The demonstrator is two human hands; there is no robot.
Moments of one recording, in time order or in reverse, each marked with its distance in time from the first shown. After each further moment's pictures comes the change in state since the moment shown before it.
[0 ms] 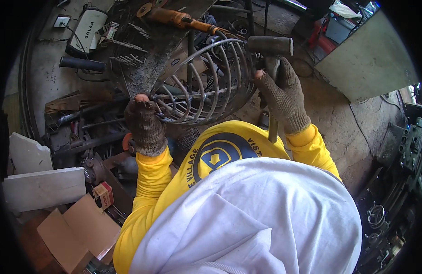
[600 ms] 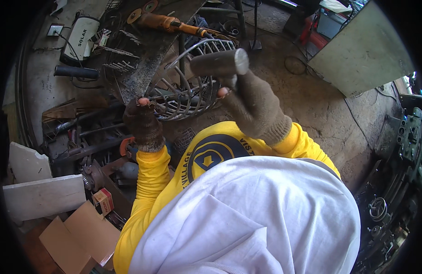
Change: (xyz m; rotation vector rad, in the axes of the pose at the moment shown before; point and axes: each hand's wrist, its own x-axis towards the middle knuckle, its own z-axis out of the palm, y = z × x) left_hand 0.003 0.017 0.014 -0.407 -0.070 -0.562; right_hand -0.022 -0.020 0.017 -0.210 -0.255 -0.298
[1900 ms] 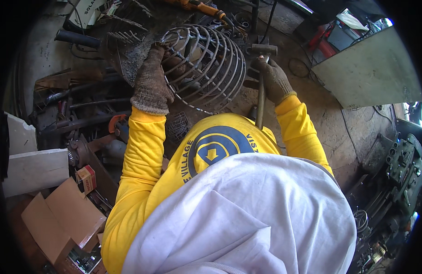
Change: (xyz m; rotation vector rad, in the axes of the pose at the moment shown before) left_hand 0.039 -0.070 0.009 -0.591 -0.380 -0.598; right_hand 0.034 0.138 -0.010 0.550 0.045 0.676
